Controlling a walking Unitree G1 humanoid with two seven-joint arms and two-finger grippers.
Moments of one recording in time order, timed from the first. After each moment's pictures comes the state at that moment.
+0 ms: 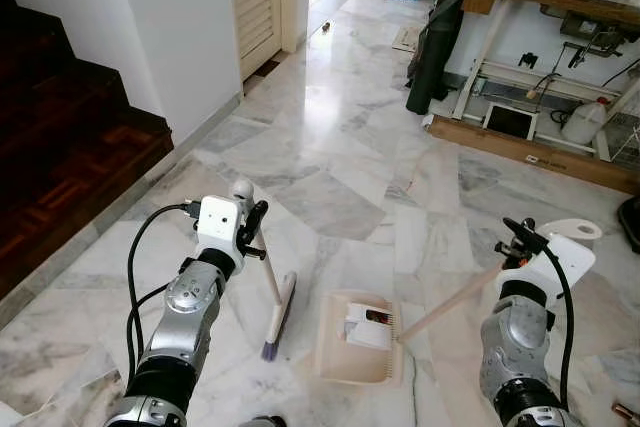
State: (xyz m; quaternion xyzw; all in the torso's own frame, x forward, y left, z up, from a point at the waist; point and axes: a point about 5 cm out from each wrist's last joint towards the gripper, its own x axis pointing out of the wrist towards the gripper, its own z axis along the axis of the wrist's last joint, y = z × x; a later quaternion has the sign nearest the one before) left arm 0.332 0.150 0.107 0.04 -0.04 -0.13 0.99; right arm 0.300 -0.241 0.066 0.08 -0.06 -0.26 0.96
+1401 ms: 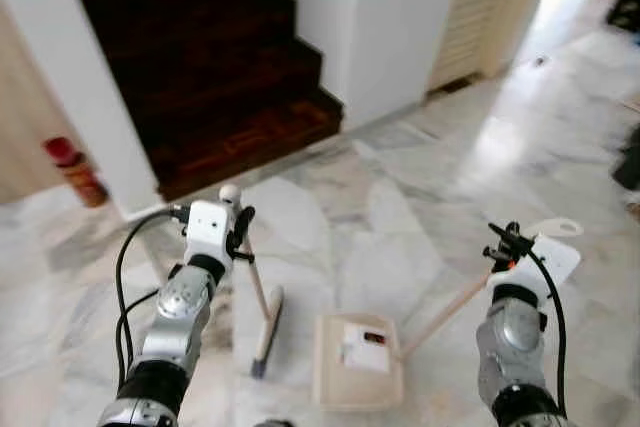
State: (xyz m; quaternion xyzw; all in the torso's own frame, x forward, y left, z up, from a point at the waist) left arm 0.328 0.161 0.098 0.05 -0.03 -0.10 0.99; right arm 0.301 -0.232 0.061 0.08 -0.04 -0.23 0.97
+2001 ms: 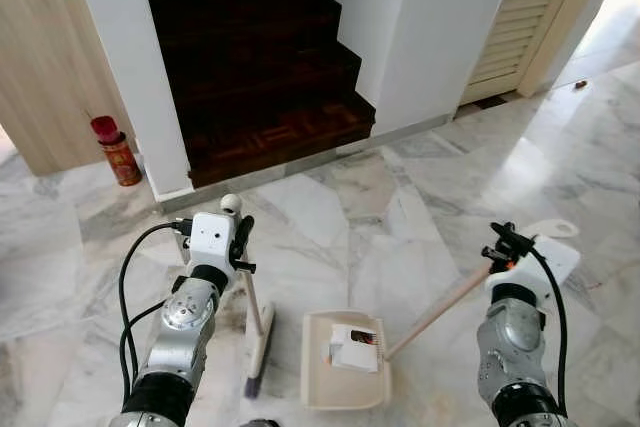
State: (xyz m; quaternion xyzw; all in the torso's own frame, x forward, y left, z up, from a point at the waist) left arm 0.318 0.161 0.085 0.04 -0.01 -0.07 1.00; right arm 0.304 -0.231 0.061 0.09 -0.03 -0.20 0.97
